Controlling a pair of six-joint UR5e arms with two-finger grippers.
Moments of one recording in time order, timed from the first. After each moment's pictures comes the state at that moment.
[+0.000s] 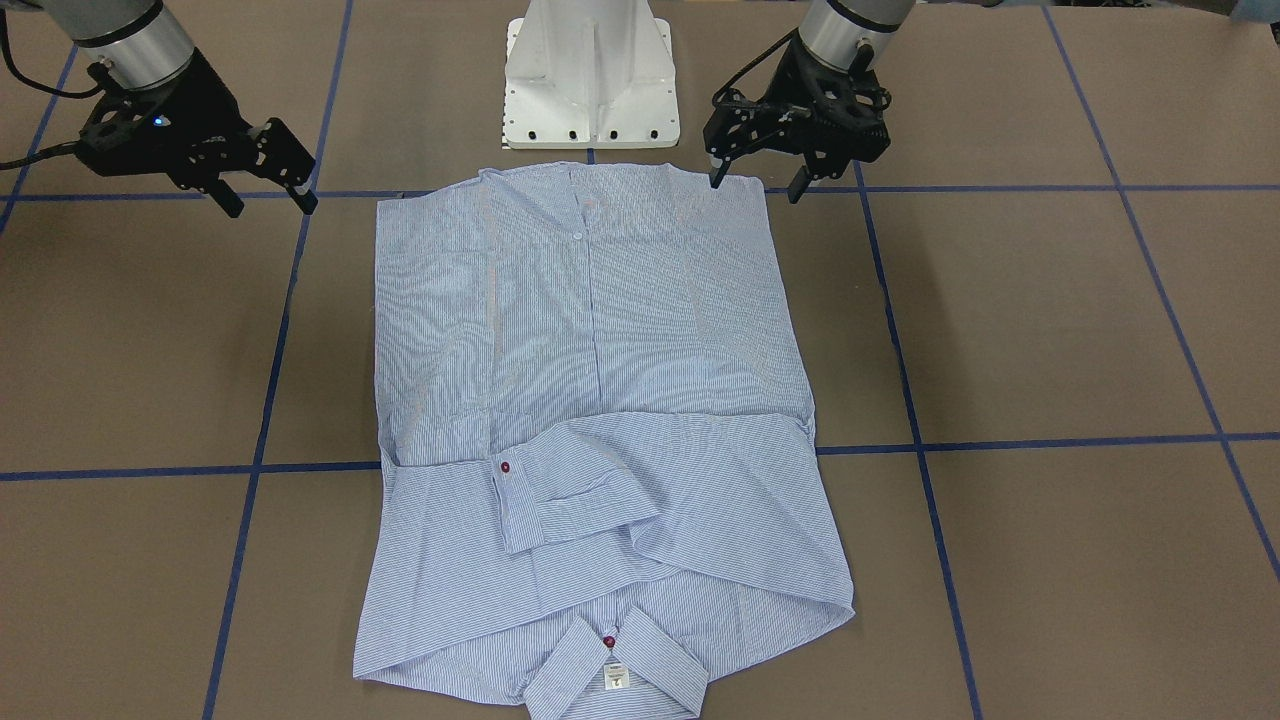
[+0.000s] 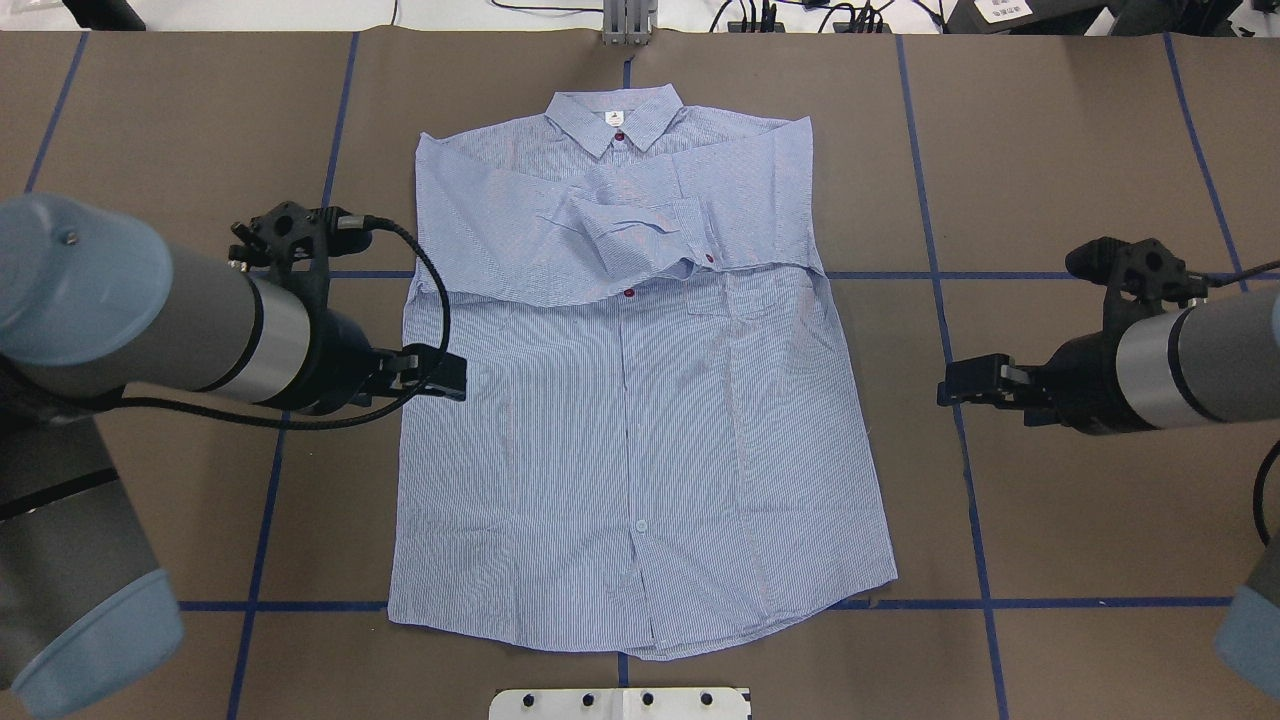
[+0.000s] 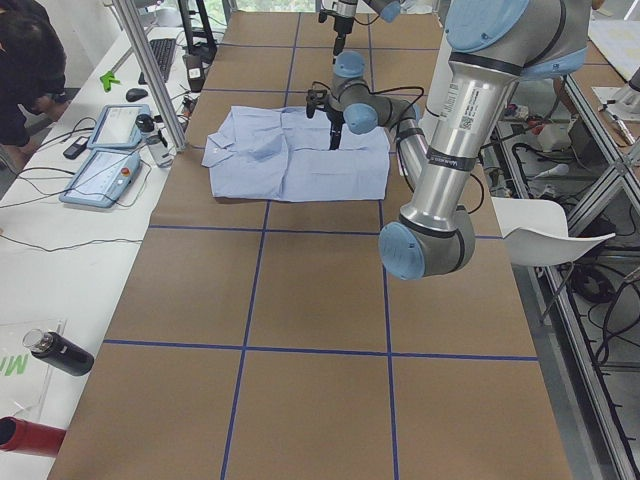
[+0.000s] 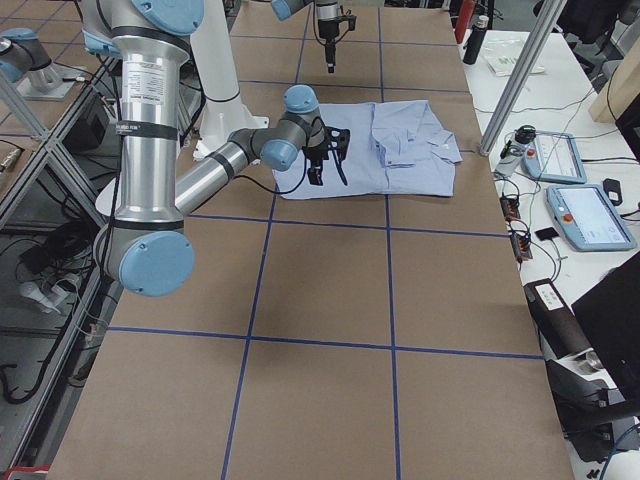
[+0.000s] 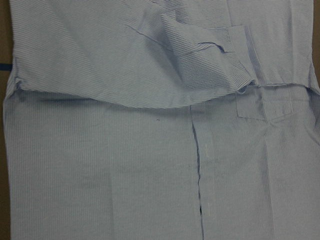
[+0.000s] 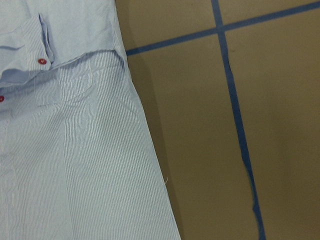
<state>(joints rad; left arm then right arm) -0.57 -1.88 -2.18 -1.70 -1.92 -1.25 0.64 -1.65 2.25 -1.23 1.93 1.37</state>
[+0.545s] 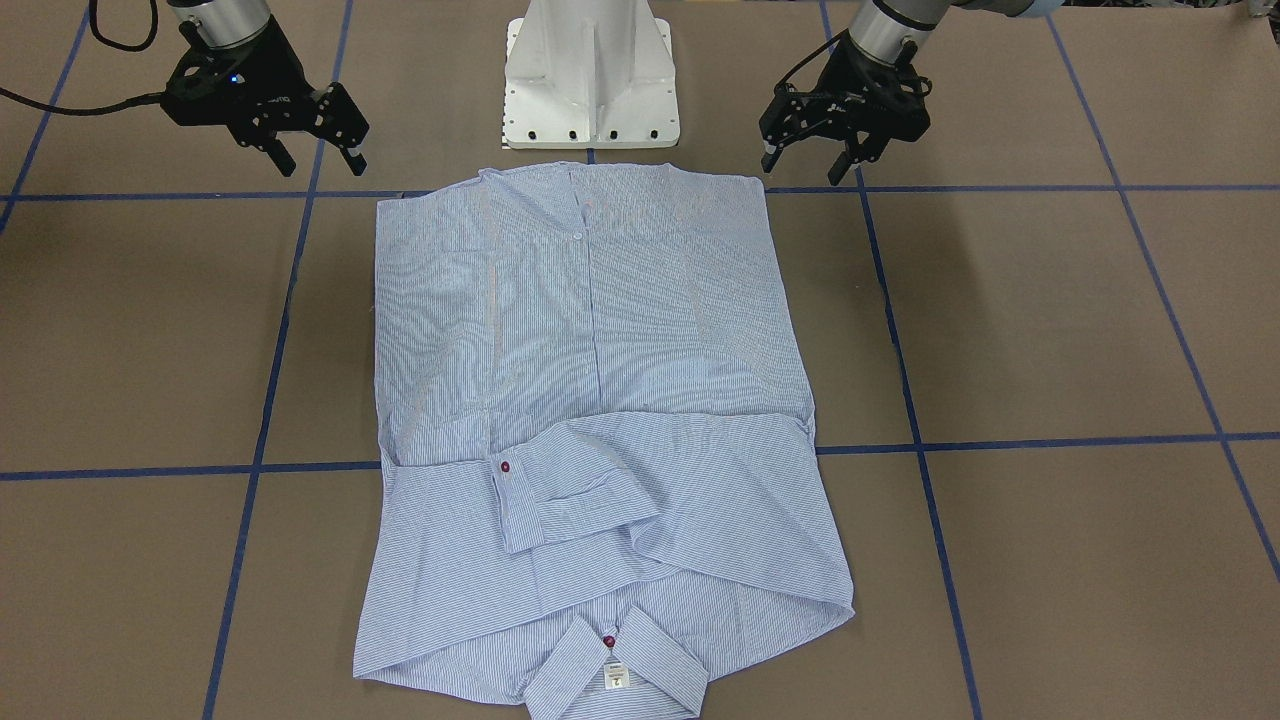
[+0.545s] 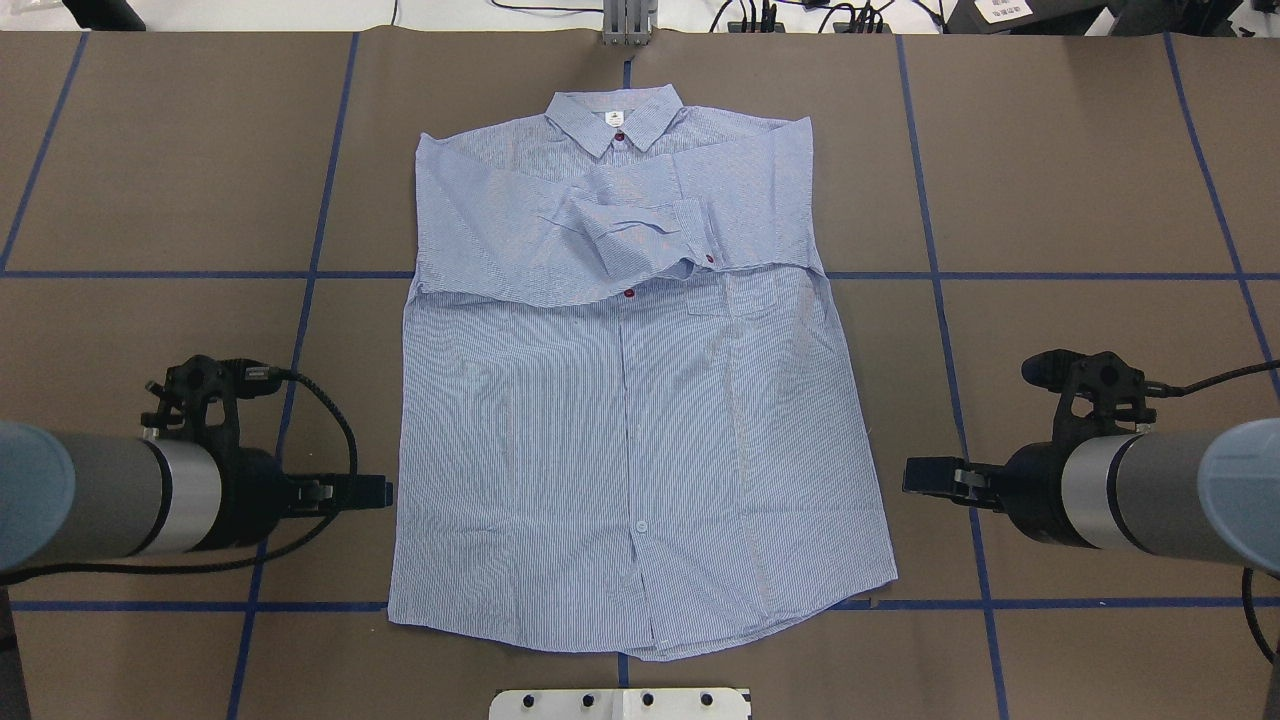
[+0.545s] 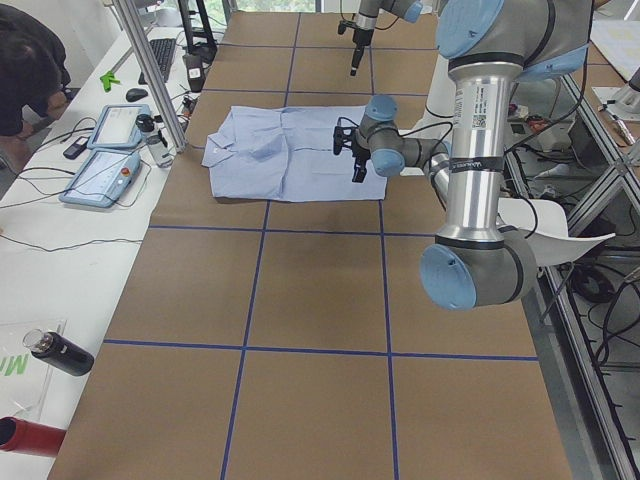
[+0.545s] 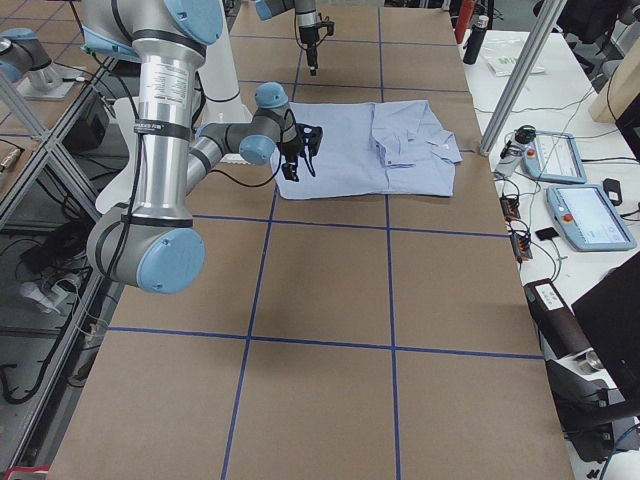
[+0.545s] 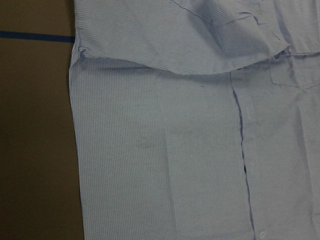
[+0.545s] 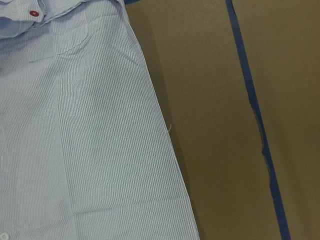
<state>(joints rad) -0.36 -1.55 -2.20 -2.04 -1.70 -1.43 0.40 -1.71 2.32 -1.24 1.70 1.52</state>
